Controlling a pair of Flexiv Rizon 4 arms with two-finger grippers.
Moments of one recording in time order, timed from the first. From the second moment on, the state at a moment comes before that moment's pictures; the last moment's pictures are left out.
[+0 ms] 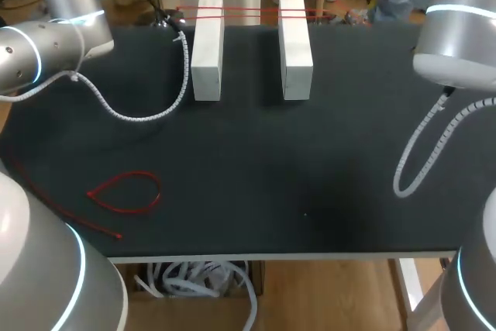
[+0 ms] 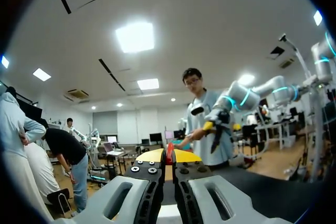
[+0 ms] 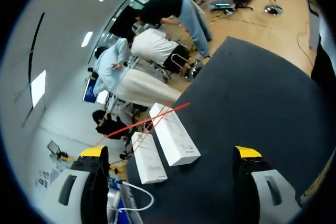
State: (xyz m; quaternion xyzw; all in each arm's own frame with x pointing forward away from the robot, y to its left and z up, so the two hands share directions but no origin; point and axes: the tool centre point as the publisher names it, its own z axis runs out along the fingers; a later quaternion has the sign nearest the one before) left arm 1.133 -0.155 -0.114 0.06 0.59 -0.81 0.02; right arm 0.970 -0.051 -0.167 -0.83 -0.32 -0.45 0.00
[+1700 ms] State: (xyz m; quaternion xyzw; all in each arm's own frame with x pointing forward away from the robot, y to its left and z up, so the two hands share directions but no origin) left arm 1.133 -0.155 -0.114 0.06 0.59 -0.81 0.02; right arm 0.959 -0.037 -0.153 -0.83 0.03 -0.55 0.06
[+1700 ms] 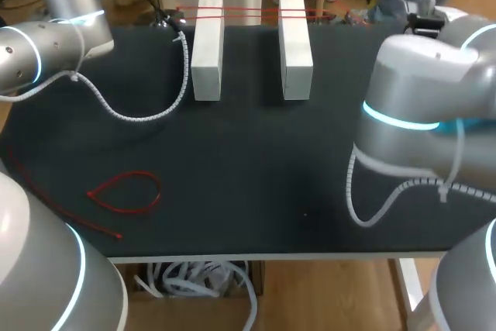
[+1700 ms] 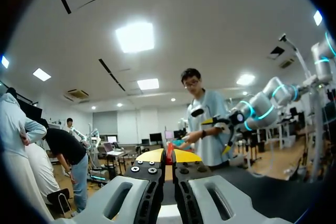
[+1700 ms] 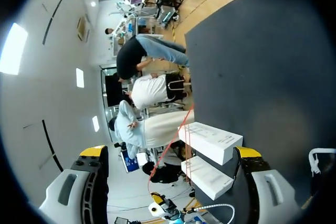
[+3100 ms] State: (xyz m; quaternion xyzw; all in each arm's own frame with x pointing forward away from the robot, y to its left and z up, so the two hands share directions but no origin) left arm 1.133 -0.155 -0.114 0.06 0.59 -0.81 0.02; right arm 0.989 -0.026 -0.164 -0.82 0.05 -0.56 0.04
